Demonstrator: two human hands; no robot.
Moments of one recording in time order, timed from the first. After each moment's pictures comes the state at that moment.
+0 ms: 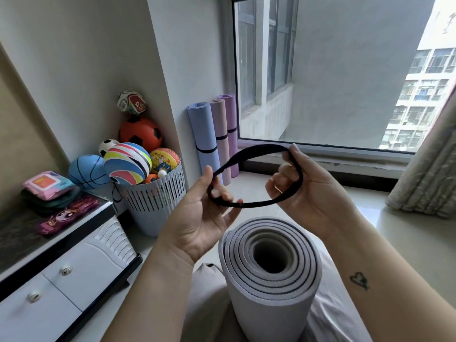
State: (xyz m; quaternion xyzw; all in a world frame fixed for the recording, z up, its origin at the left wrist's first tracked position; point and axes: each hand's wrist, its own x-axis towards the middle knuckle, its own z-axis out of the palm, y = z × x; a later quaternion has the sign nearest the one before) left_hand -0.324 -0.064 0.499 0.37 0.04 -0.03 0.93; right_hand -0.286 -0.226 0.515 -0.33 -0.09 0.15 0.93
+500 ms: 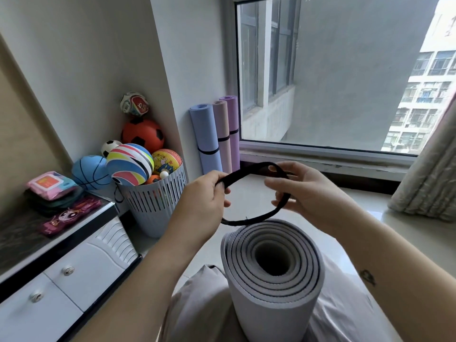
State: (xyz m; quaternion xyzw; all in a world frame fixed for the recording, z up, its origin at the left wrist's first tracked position) left_hand -0.320 -0.054 0.502 0.89 -0.02 0.20 0.42; right_hand -0.288 -0.233 0.519 -0.68 -0.11 0.12 0.71
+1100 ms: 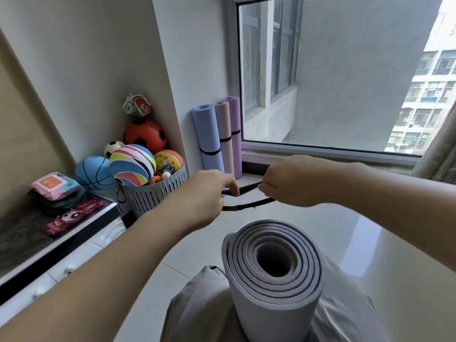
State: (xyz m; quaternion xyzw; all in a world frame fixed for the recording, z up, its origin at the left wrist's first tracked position) left_hand -0.313 -0.046 0.537 0.98 -0.08 0.06 0.16; right_hand -0.264 -0.220 0.558 -0.93 -0.35 -0.01 -0.11
